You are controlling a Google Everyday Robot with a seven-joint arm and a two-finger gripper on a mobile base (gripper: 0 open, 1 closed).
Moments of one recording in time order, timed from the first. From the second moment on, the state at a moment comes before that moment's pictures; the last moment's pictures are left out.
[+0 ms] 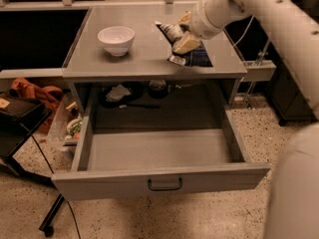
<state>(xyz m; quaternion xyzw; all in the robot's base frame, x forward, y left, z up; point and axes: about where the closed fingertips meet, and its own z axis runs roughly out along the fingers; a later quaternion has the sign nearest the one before) 0.758 -0.077 0.913 -0.69 0.60 -0.02 0.39</state>
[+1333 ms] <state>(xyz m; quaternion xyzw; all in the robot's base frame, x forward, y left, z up) 0.842 -0.088 0.905 -0.59 0.66 0.06 0.45</state>
